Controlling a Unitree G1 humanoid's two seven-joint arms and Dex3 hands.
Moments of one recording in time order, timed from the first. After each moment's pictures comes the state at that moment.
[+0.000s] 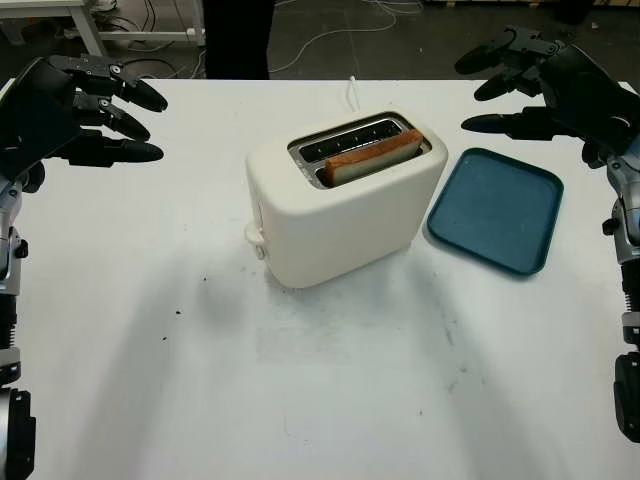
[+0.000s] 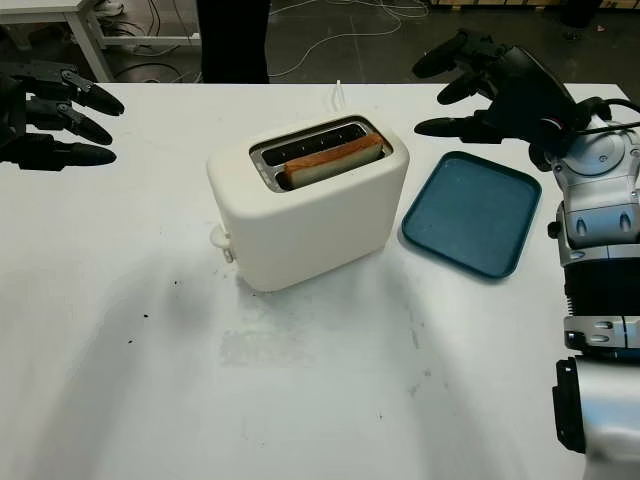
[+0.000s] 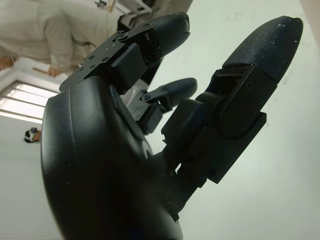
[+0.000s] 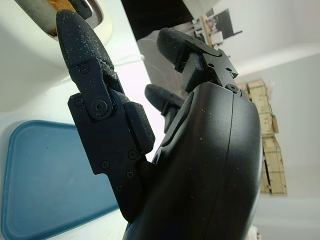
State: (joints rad) left arm -0.60 0.71 0.18 0.19 0.00 0.04 -0.44; right arm -0.78 -0.66 -0.04 0.36 -0.10 0.05 0.52
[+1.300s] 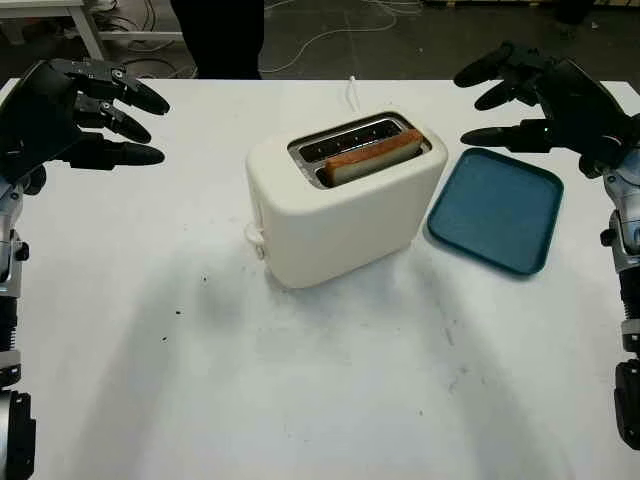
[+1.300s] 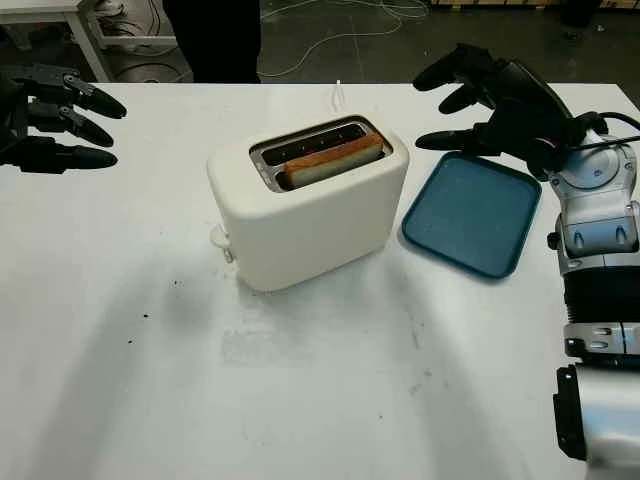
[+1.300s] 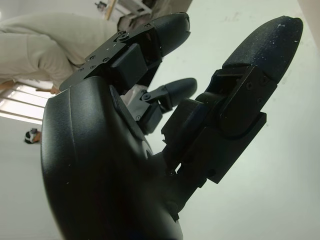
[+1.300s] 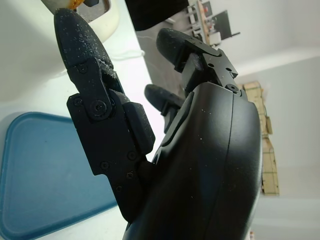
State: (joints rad) left arm -0.60 0.71 0.18 0.19 0.00 0.04 -0.44; right arm -0.75 -0.66 -0.05 0.40 -0.11 -0.04 0.51
